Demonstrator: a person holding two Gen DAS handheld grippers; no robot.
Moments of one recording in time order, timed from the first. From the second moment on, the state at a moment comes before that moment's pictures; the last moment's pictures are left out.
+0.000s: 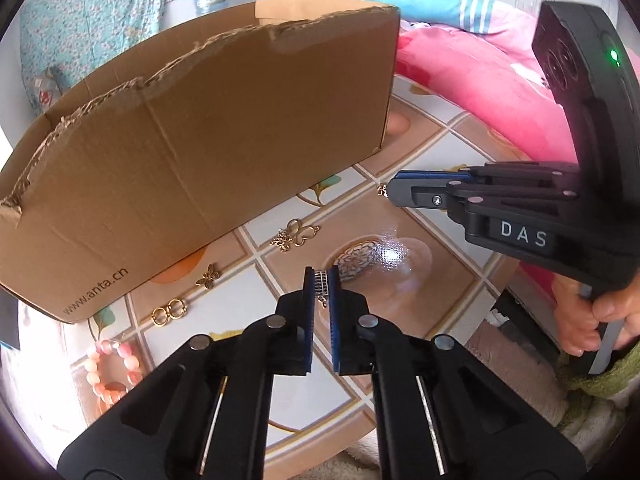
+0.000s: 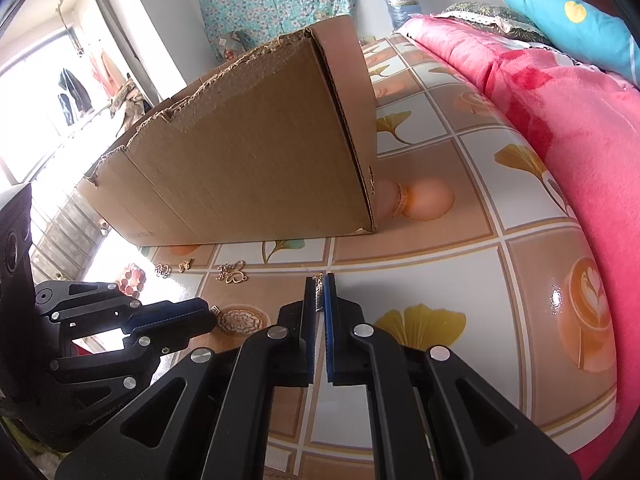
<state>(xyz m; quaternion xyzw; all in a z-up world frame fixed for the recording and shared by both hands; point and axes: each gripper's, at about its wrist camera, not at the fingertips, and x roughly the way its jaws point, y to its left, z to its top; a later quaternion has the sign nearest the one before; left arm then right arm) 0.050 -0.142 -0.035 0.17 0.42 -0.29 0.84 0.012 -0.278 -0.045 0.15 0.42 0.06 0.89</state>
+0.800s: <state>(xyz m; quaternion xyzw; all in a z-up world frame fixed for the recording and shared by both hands) 0.045 -0.103 0.004 0.06 0.37 -0.33 0.87 0.003 -0.269 -0.022 0.13 0.40 0.07 0.91</state>
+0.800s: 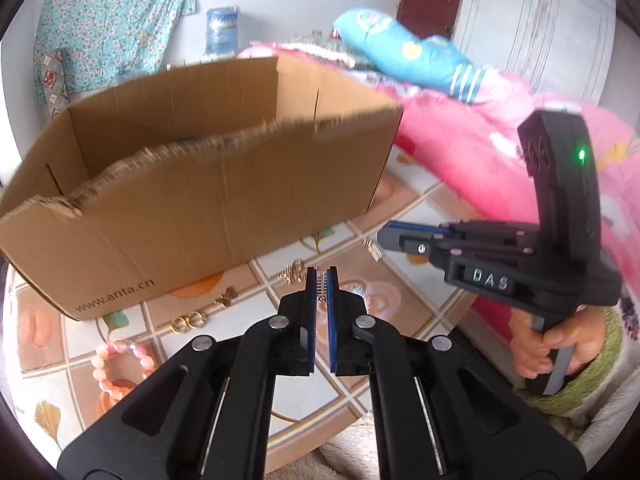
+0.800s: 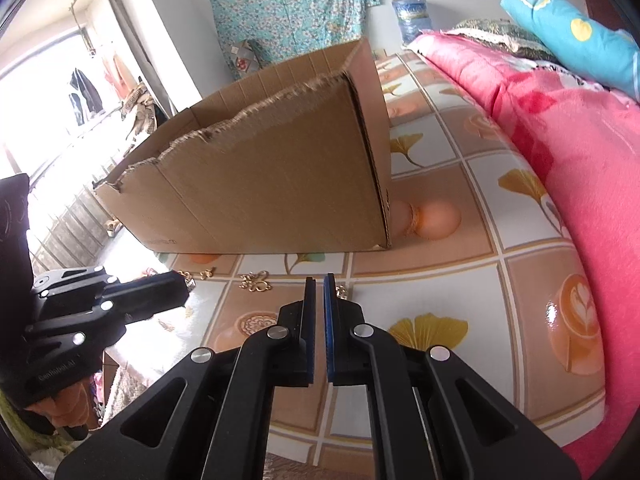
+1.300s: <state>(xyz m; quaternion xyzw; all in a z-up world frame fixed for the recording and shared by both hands) 0.032 -0.070 0.022 0.02 0.34 -0.33 0.88 -0.014 -0.271 0.012 0.11 0.39 0.06 0.91</state>
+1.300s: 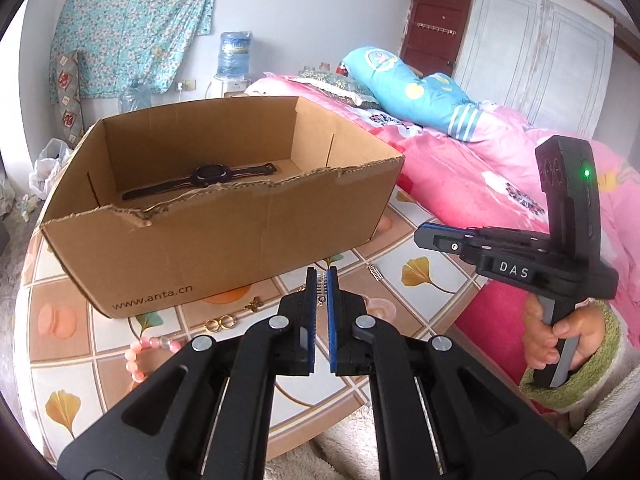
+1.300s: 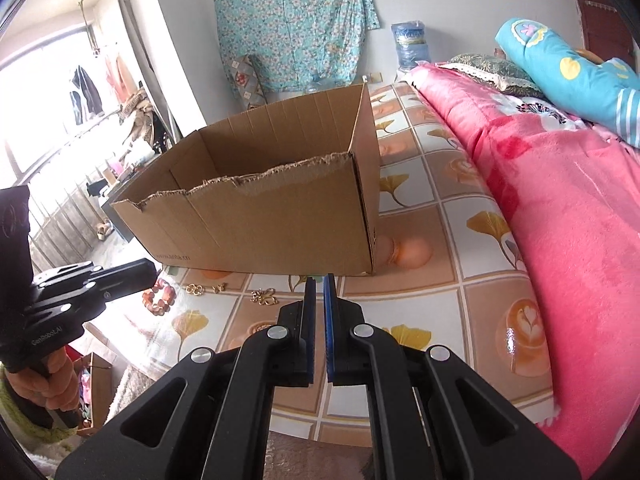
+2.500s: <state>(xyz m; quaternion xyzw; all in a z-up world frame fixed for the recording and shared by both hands) 0.030 -0.049 0.024 -0.02 0.32 -0.32 0.89 -0.004 -0.250 0.034 0.10 0.39 0.06 0.91</state>
